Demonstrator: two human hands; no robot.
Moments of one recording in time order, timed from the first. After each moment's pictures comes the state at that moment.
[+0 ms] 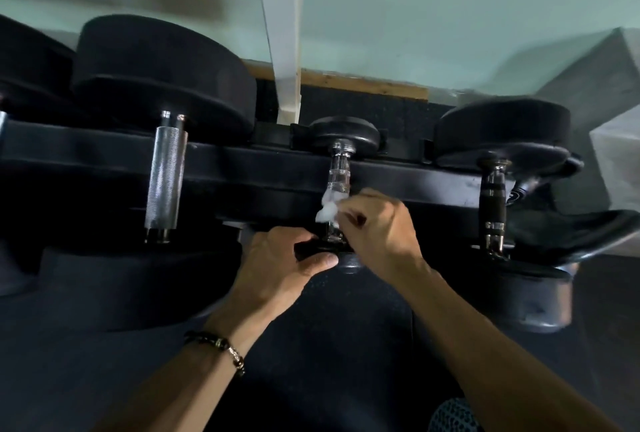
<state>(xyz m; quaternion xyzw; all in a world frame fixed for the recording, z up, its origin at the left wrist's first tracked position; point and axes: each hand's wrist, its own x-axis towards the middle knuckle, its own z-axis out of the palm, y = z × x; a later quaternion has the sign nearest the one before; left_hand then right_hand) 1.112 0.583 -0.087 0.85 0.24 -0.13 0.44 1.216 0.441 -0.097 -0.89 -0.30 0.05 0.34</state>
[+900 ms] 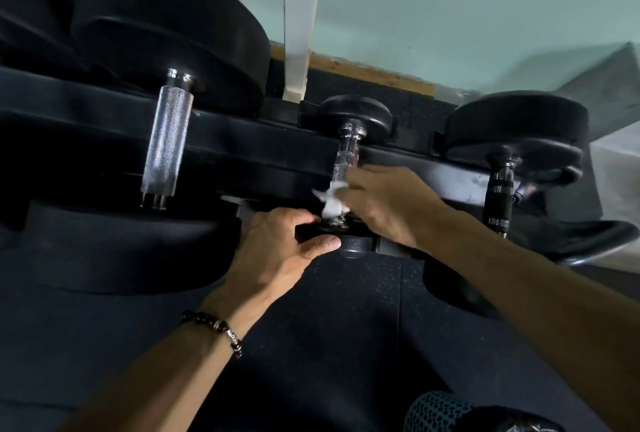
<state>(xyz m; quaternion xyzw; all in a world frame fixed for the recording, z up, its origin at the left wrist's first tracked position) 1.105 0.582 -0.100 0.86 0.22 -0.08 0.45 1.257 0.440 -0.078 -0.79 -0.61 0.06 -0.01</state>
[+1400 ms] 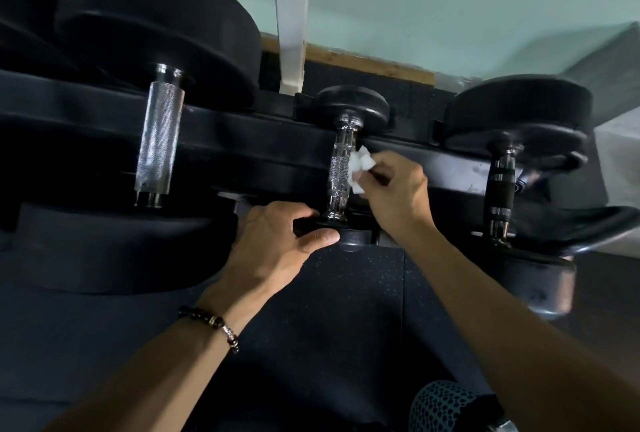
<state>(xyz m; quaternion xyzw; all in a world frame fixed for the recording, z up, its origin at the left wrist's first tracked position) 1.106 0.584 -0.106 0.86 0.23 -0.10 0.45 1.235 0.444 -0.095 -0.89 -0.12 0.14 0.42</state>
